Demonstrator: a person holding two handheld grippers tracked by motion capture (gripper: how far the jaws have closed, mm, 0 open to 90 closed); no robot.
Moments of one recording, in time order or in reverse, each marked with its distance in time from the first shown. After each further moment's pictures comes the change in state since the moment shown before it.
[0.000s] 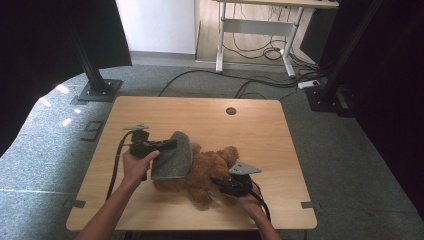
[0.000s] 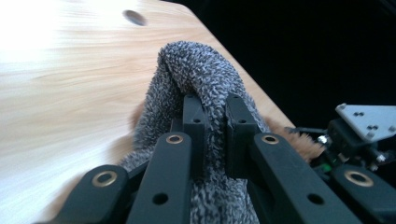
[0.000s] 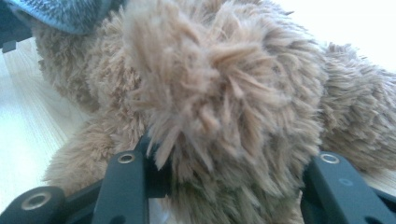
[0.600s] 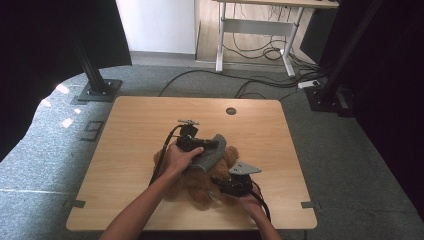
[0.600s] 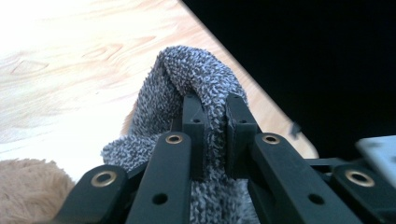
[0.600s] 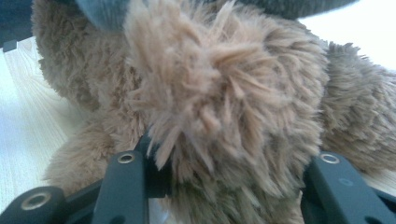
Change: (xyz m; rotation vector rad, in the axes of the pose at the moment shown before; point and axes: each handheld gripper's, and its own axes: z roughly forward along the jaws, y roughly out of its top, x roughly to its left) left arm -0.037 0.018 0.117 0.180 -0.036 0.036; right arm 0.000 0.000 0.000 0.000 0.003 -0.003
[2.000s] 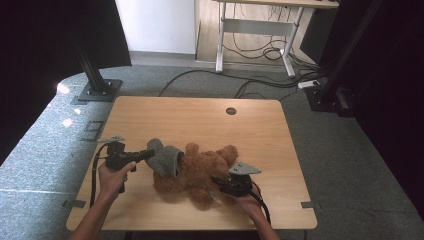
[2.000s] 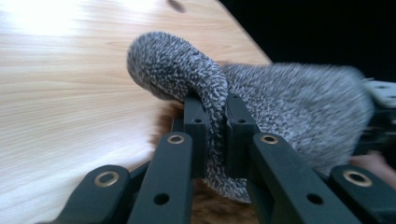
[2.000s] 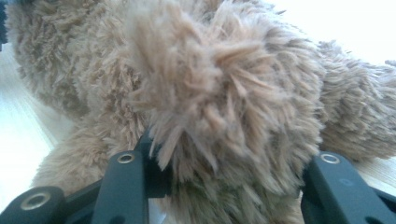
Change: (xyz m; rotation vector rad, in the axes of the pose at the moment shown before) left arm 0.057 -0.096 -0.174 -0.208 0.103 -0.094; right arm 0.001 -0.001 0.001 -0.003 -0.042 0.014
